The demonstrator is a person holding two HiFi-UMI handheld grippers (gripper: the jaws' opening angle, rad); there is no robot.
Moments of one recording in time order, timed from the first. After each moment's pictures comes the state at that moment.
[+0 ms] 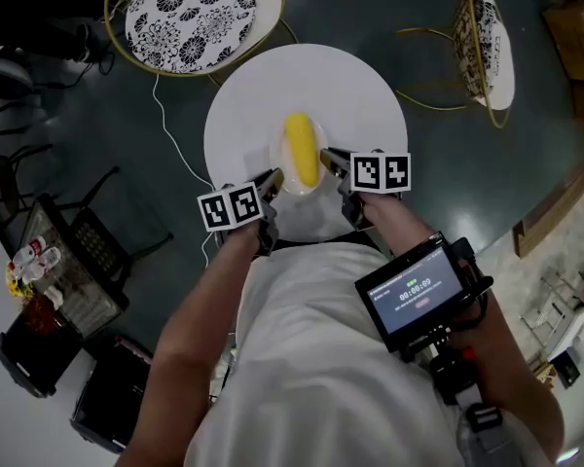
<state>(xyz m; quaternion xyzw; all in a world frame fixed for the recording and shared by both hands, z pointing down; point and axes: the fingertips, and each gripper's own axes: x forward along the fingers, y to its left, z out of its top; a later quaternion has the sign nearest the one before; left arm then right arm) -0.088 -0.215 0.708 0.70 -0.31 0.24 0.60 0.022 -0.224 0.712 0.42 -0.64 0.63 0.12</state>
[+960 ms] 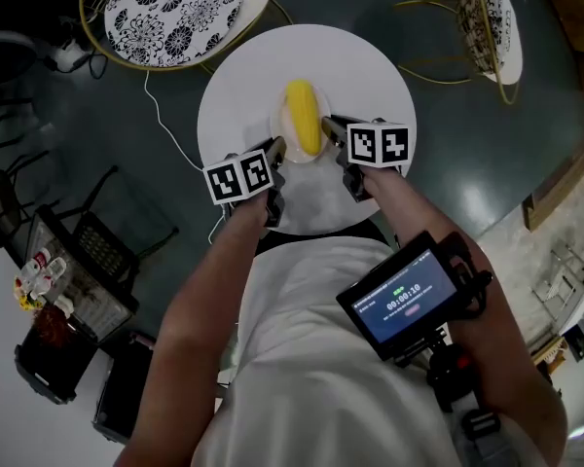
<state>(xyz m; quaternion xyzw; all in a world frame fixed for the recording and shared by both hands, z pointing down) -0.074 -0.256 0.739 0.71 -0.32 0.29 0.55 0.036 -0.259 0.742 0.47 -0.65 0.58 0.14</state>
